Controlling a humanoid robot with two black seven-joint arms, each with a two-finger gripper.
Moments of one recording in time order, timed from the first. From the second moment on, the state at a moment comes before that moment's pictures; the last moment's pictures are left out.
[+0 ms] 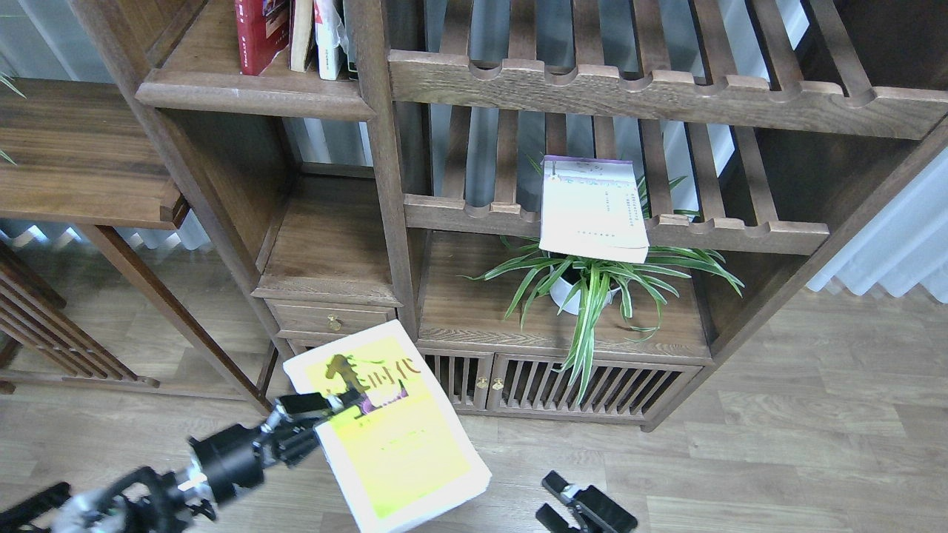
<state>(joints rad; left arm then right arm) -0.10 0.72 -0.83 -1.38 -0.60 -0.47 0.49 -0.45 -0.25 1.00 1.32 0.36 0.58 -0.27</state>
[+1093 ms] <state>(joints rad) -0.65 1.09 -1.17 -1.28 -0.38 -0.49 0.49 -0.38 -0.16 1.11 1.32 0.36 0.58 -0.27</state>
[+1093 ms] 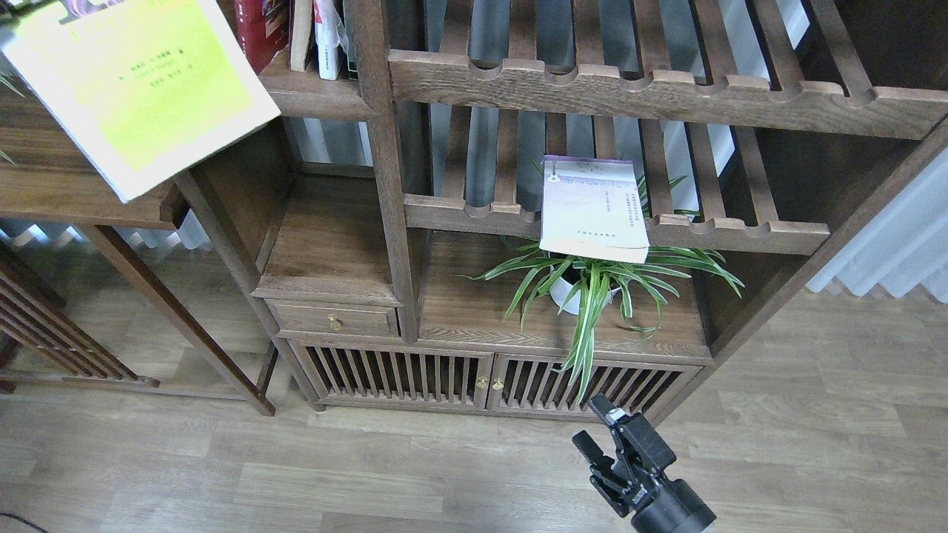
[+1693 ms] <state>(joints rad) -1.02 0.76 -1.12 -1.02 0.11 -0.49 0.49 -0.38 -0.12 1.11 1.32 0.36 0.58 -0.28</state>
